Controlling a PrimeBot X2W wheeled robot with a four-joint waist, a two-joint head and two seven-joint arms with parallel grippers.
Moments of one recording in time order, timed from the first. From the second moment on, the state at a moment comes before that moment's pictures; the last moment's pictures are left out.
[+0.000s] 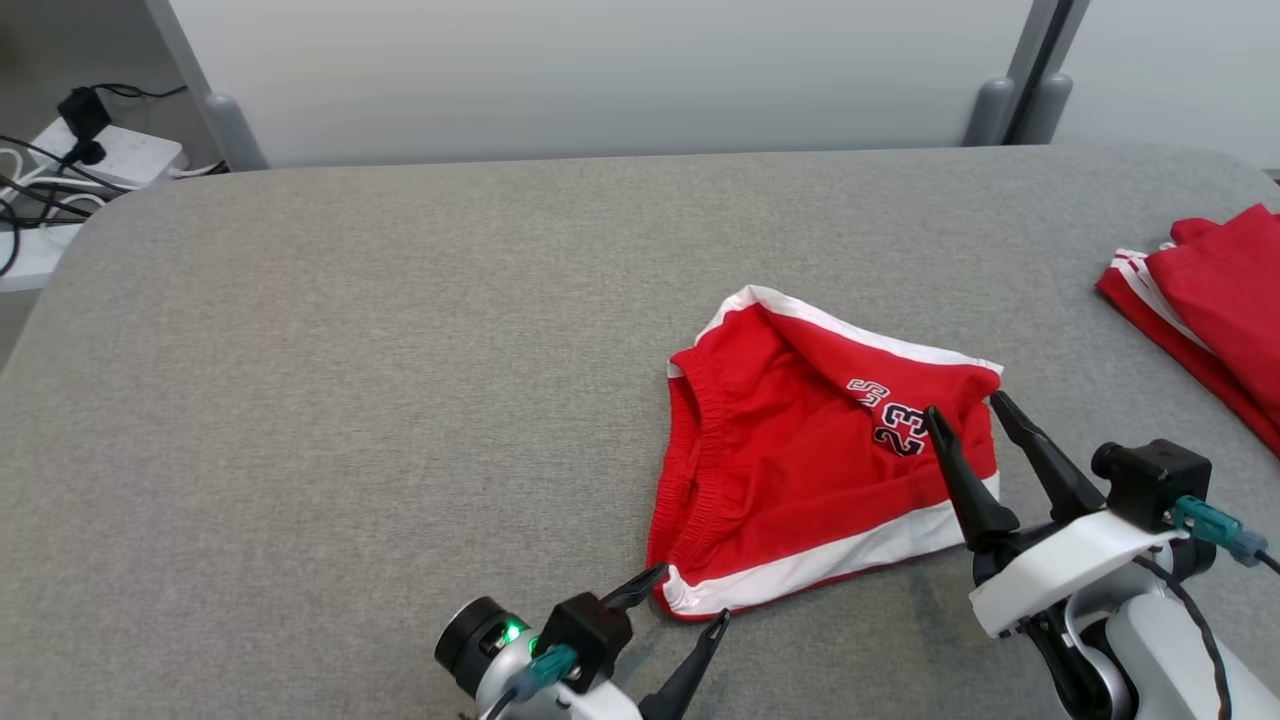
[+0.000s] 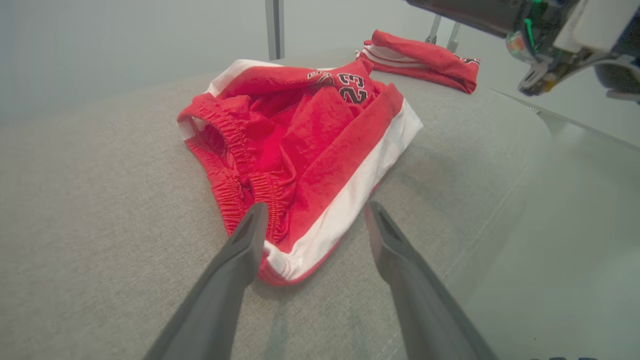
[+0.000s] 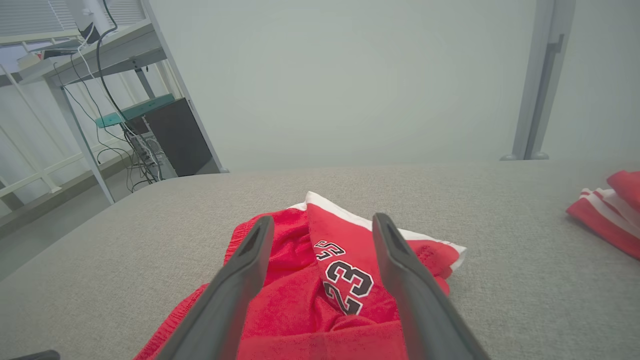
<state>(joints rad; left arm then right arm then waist) -0.17 0.06 -0.62 0.36 -0.23 -0.12 -0.12 -0.33 -0.28 0.43 0.40 0.60 0.13 -0.25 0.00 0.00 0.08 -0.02</state>
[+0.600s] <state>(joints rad) -0.34 0.05 -0.69 0.61 -0.22 -0.11 0.10 -0.30 -0.26 0.39 0.35 0.56 0.13 -0.25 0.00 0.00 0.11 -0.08</state>
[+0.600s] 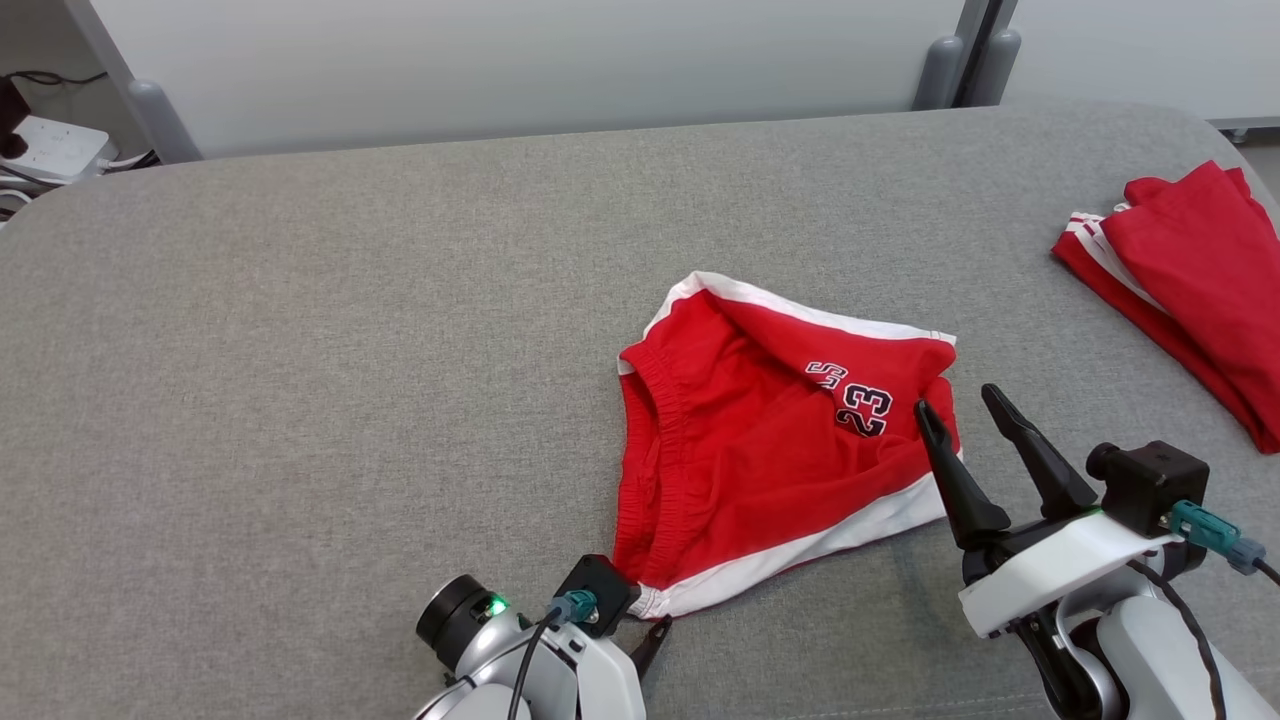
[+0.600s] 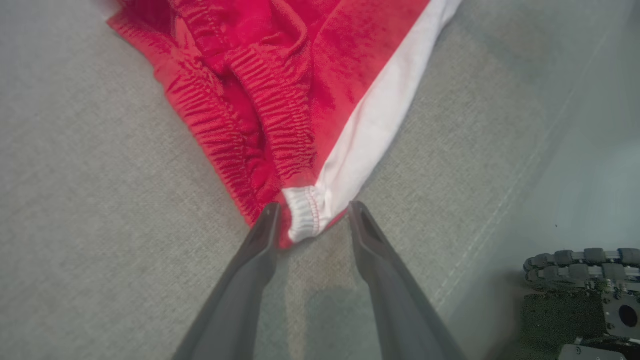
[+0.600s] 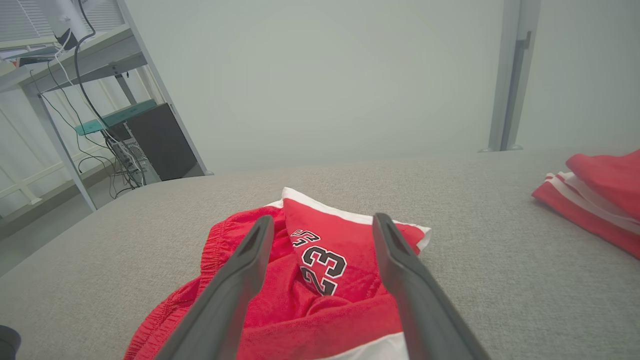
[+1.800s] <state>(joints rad) -0.16 0.28 -0.45 0.35 -0.38 0.05 -0.02 -0.14 -0.31 0.53 0.38 0.76 0.13 -0.10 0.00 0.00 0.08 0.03</state>
